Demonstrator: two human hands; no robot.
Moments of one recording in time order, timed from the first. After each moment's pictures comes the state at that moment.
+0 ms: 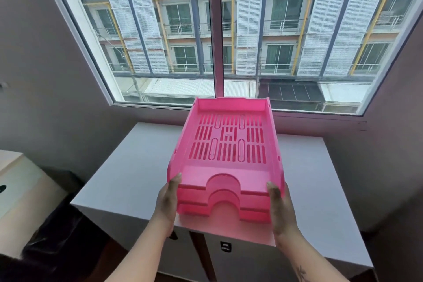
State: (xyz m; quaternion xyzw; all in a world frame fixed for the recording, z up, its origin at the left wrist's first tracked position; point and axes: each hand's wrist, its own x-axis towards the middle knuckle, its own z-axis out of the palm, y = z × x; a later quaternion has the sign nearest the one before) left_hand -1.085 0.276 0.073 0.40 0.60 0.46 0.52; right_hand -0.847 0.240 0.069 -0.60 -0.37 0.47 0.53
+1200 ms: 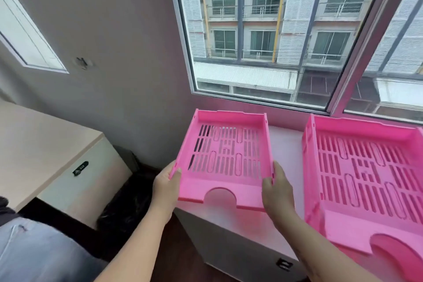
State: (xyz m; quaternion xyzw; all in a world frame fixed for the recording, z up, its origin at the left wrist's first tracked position) left_hand -1.395 0.344 0.050 0.36 0.71 0.49 0.35; right_hand -1.149 0.367 0.057 -0.68 -0.51 0.39 0.35
